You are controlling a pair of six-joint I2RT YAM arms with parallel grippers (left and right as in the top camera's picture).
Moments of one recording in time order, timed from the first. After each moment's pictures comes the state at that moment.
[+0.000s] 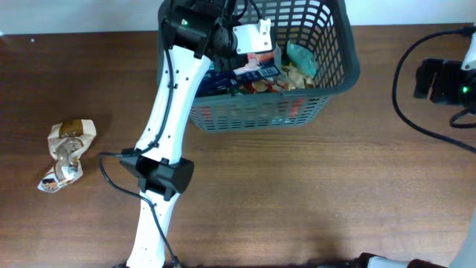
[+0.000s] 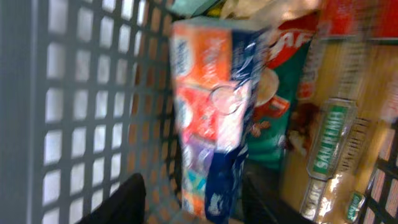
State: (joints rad) left arm -0.40 2.40 2.87 -1.45 0.12 1.04; right arm -0.29 1.47 1.93 -1.26 -0.02 -0.10
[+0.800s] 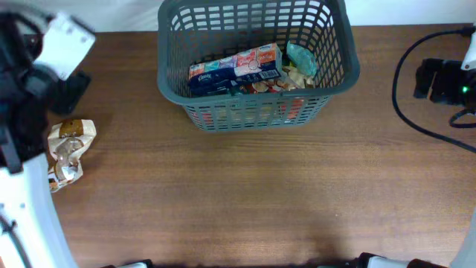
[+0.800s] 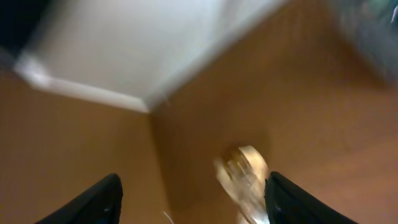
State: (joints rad) left arm 0.21 1.50 2.05 -1.28 -0.09 0.78; right arm -0.29 1.47 1.93 -1.26 -0.02 -0.10
